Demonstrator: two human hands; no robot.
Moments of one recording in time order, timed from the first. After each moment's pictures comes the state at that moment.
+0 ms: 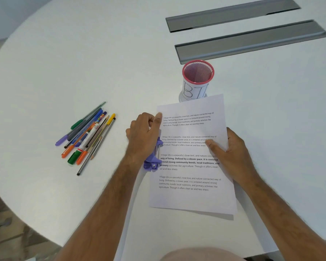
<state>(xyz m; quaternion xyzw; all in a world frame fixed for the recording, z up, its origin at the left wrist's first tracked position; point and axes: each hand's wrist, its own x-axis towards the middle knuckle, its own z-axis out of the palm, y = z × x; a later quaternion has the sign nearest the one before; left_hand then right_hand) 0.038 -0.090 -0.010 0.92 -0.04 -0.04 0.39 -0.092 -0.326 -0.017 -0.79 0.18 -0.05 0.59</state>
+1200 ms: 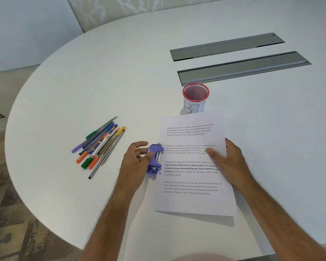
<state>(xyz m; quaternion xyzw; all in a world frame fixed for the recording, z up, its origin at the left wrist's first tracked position) -0.028 -0.043 0.007 0.77 0.04 -0.09 0.63 -0.095 -0.333 -0.013 -0.75 0.16 -0.06 0.64</state>
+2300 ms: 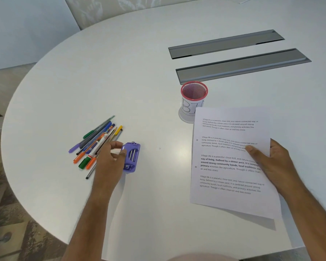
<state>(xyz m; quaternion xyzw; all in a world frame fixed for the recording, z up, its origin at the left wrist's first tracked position) -0.011 0.008 0.008 0.88 0.07 0.01 0.47 -0.138 -0.416 0.015 -0.72 0.21 -0.12 0.65</state>
